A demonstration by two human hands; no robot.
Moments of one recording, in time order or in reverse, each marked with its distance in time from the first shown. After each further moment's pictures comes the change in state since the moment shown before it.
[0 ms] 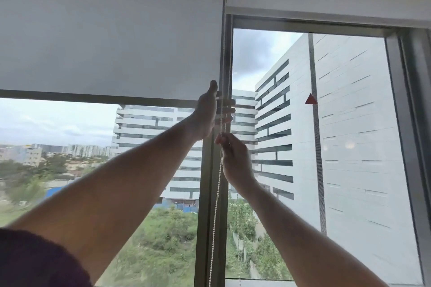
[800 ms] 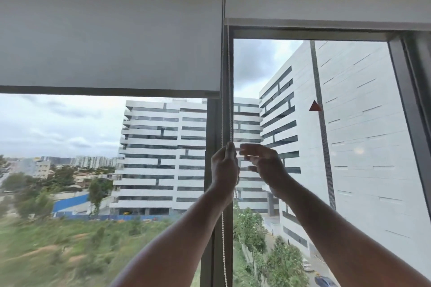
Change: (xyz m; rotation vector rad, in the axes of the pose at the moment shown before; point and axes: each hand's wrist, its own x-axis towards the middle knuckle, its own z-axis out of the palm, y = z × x) left_hand -0.027 -0.125 0.028 0.021 0.197 0.124; right_hand 0.036 0.031 -0.070 0.131 -0.160 0.389
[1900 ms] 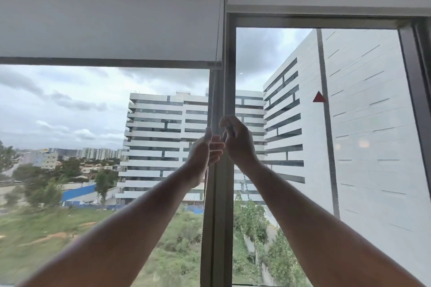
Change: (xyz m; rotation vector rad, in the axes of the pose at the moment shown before) left_hand 0.021 0.021 -0.055 0.130 -0.067 -0.162; right_hand 0.022 -0.023 0.068 -0.194 0.192 -0.433
